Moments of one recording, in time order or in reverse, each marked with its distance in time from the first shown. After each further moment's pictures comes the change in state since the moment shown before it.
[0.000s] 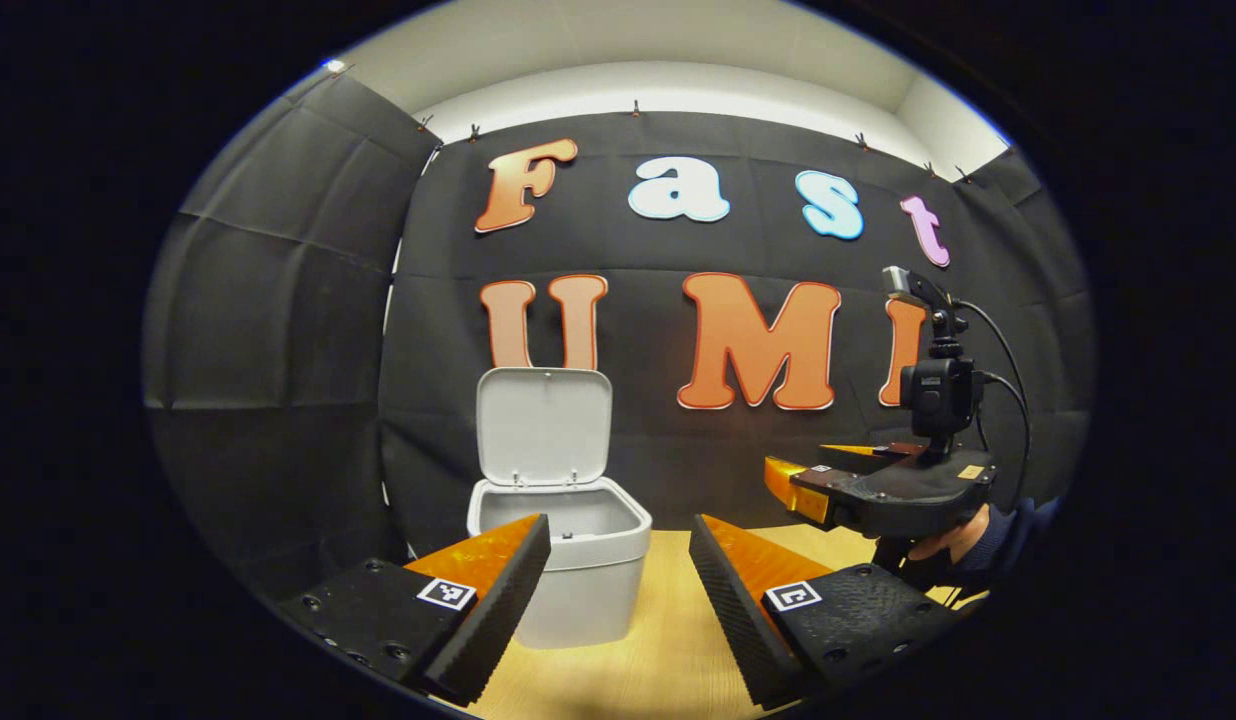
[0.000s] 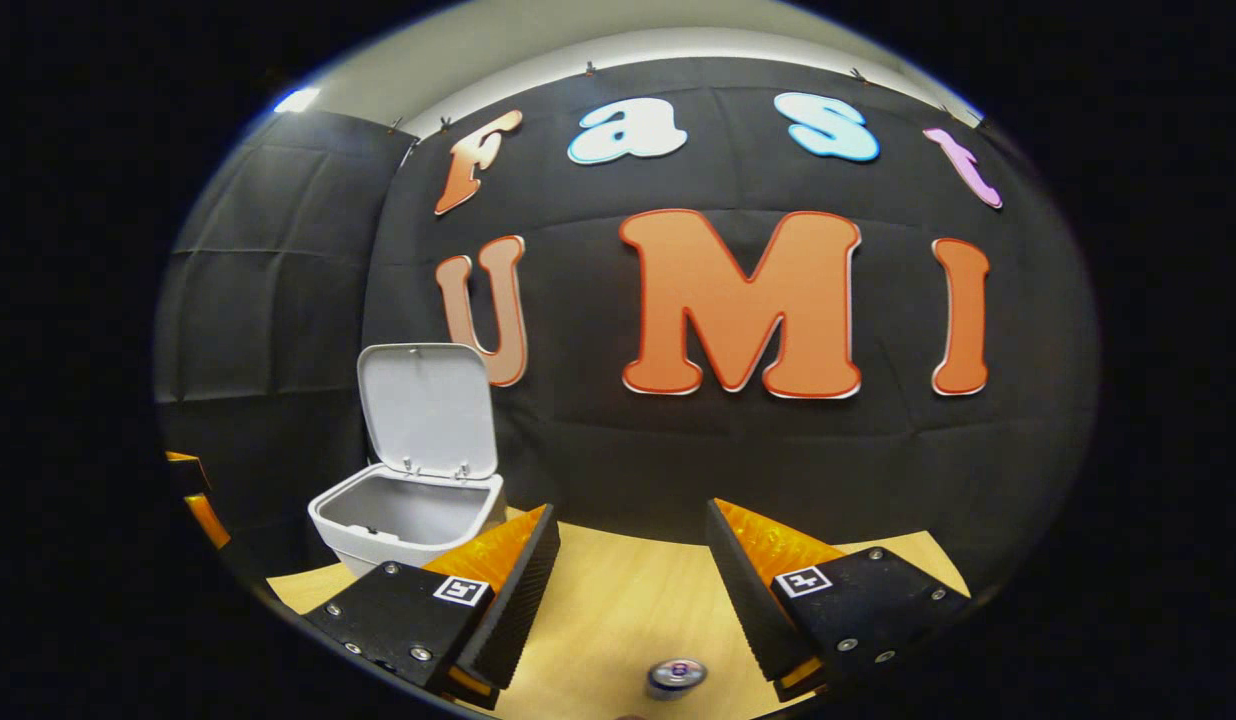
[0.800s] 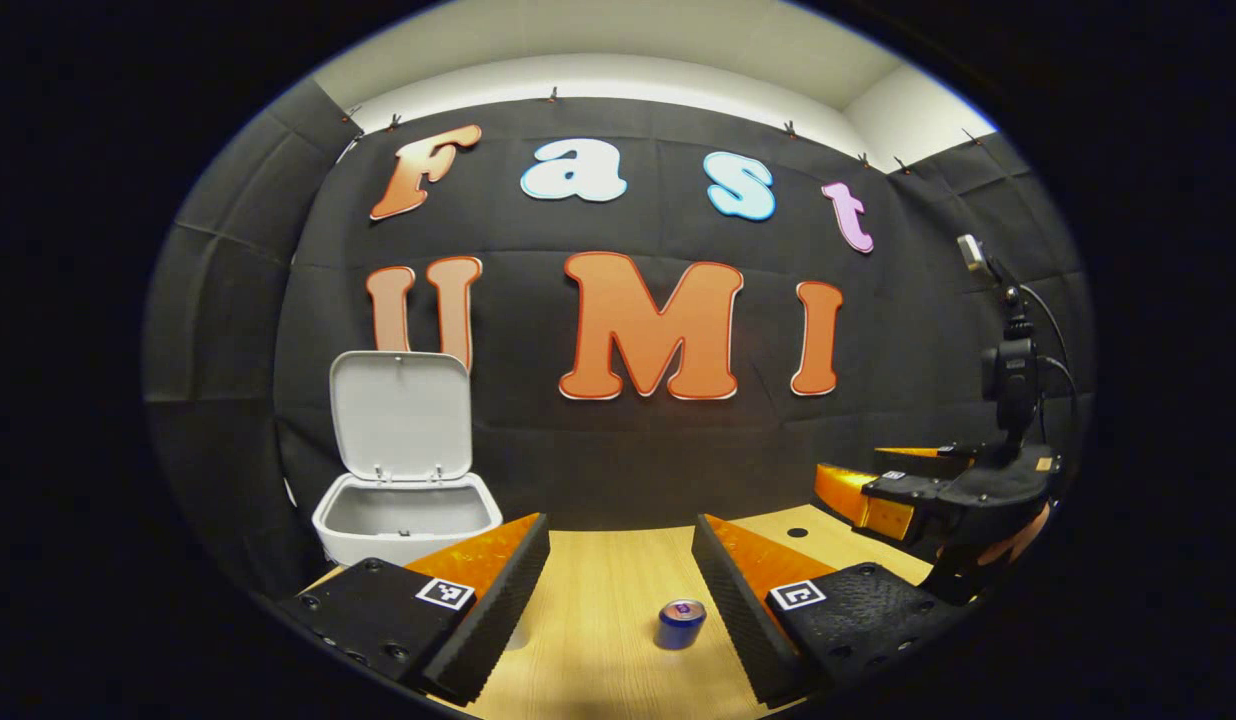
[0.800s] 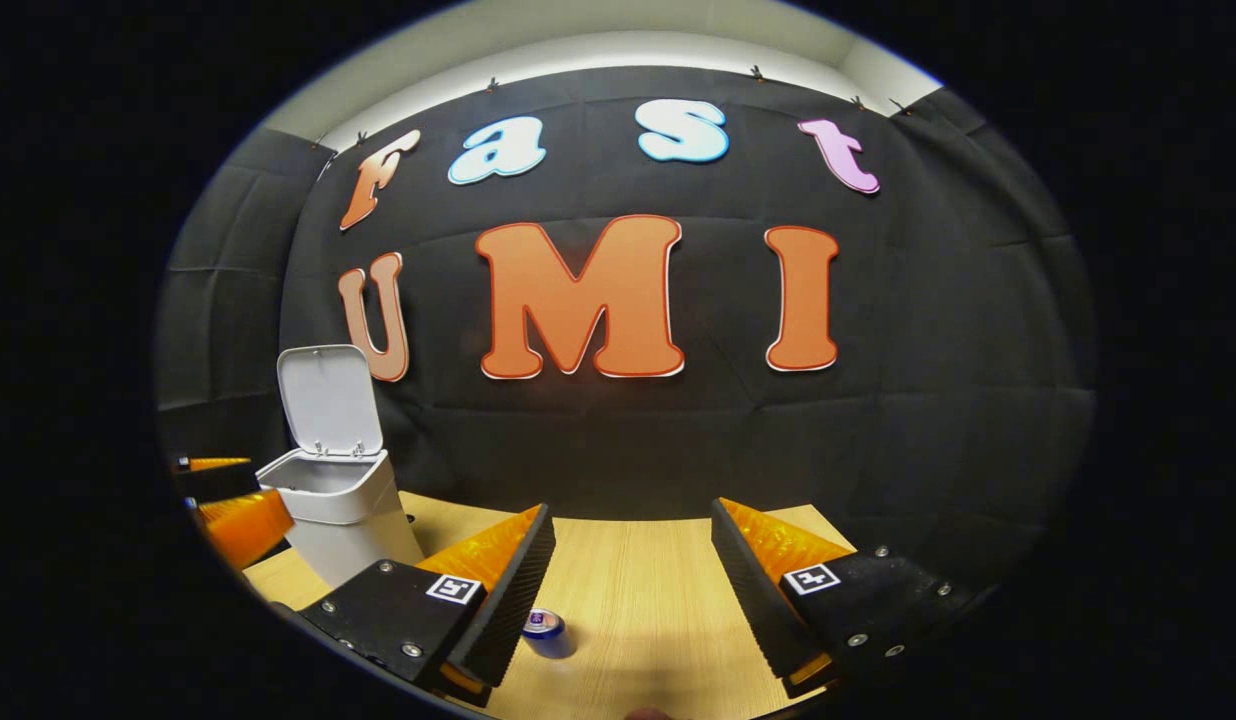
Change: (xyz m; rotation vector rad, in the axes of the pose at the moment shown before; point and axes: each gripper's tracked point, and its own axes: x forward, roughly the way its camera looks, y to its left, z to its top) left arm 0.048 -0.133 -0.038 0.023 0.033 -0.236; right arm -0.098 -0.139 -0.015 0.051 0.008 -0.254
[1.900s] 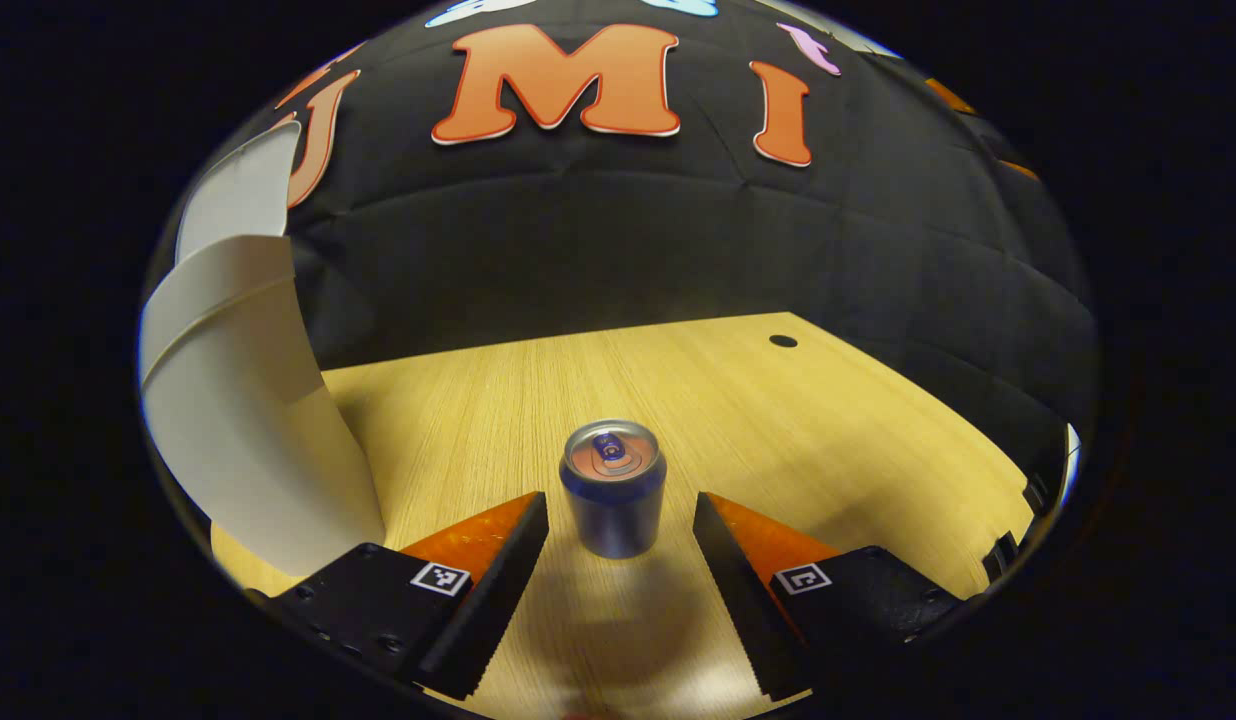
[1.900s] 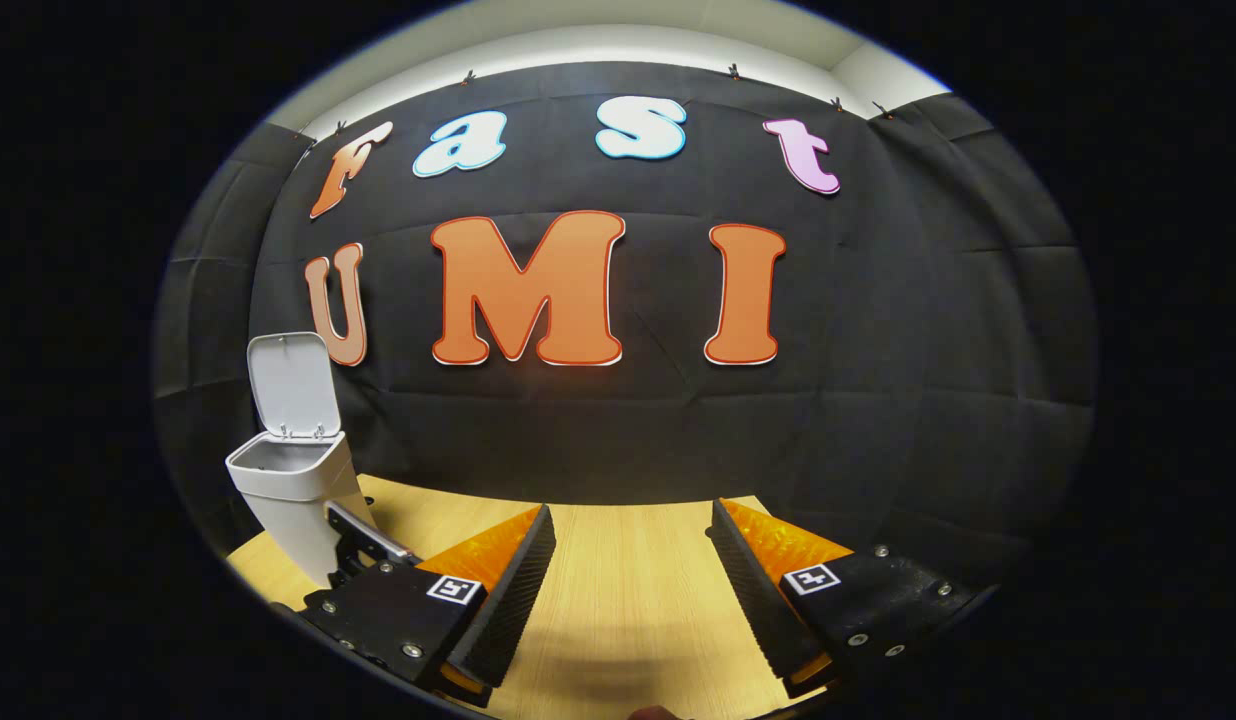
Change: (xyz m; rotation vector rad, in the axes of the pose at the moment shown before) left arm 0.126 -0.072 -0.302 0.045 0.535 -0.103; right arm -0.030 -0.057 -0.001 -0.045 0.056 -0.108
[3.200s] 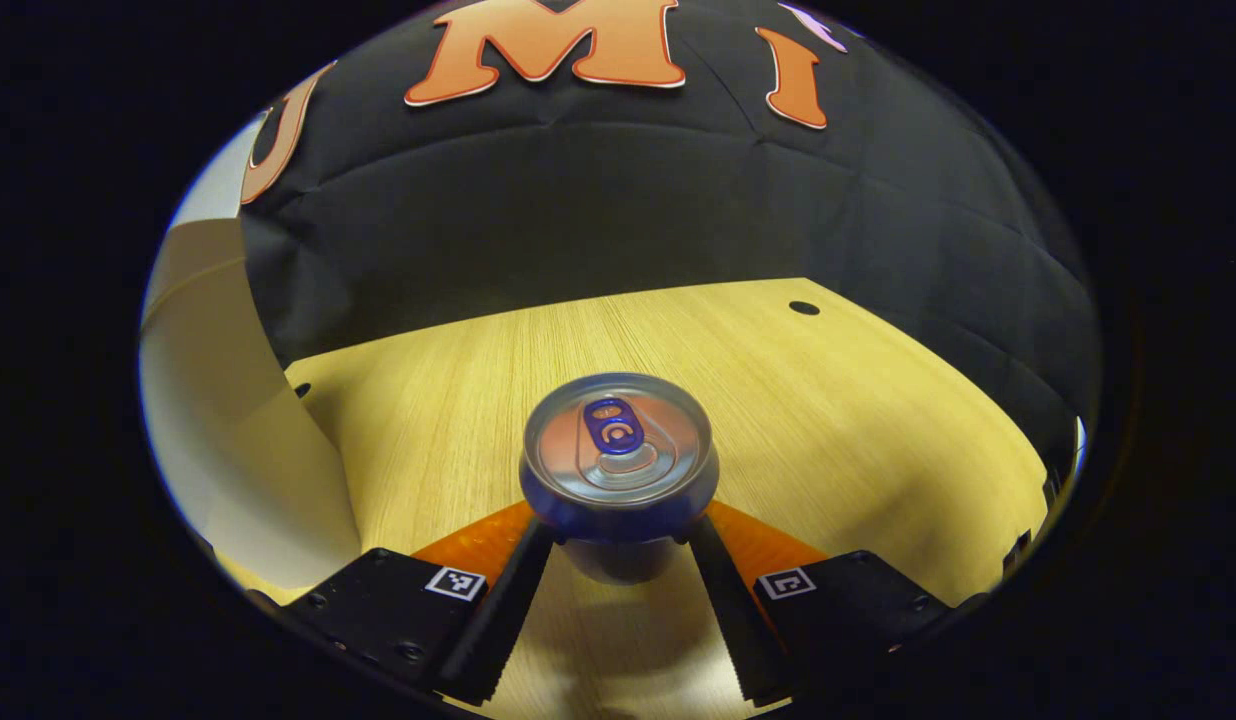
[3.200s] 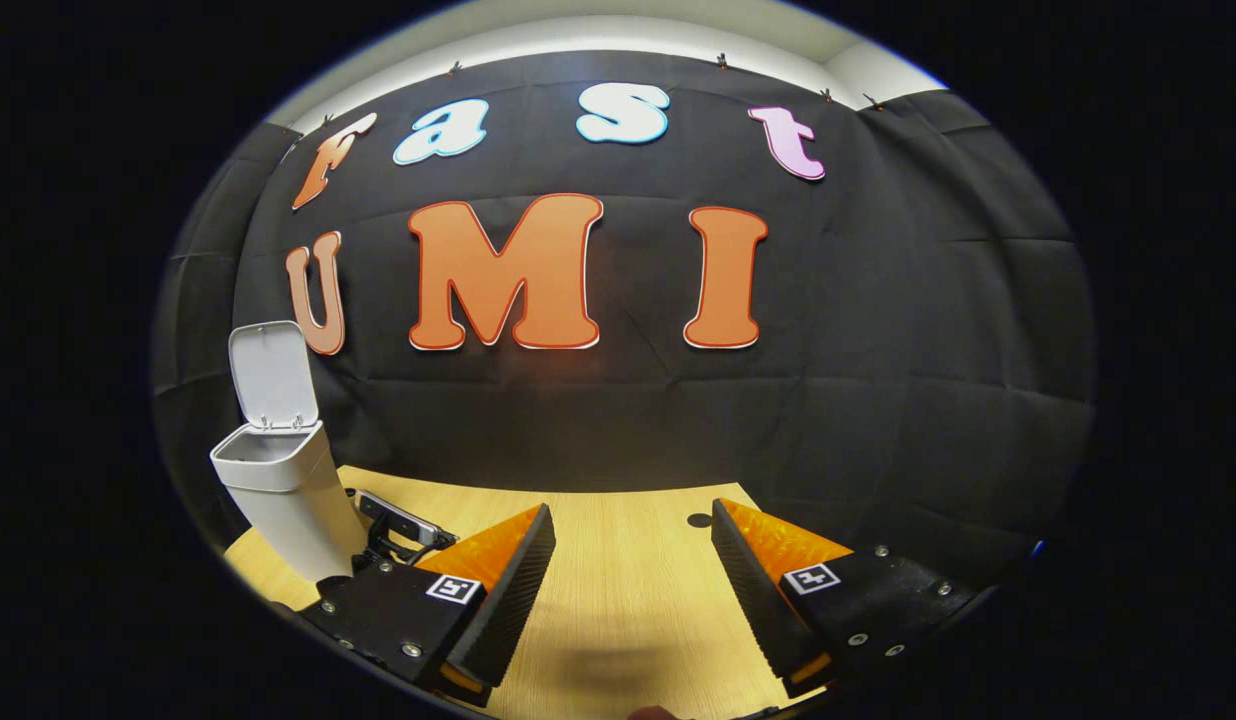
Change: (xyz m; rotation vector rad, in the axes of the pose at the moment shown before) left arm 0.033 0.007 0.013 0.035 0.050 -0.008; right arm 0.003 -0.010 -0.013 0.008 0.040 -0.046
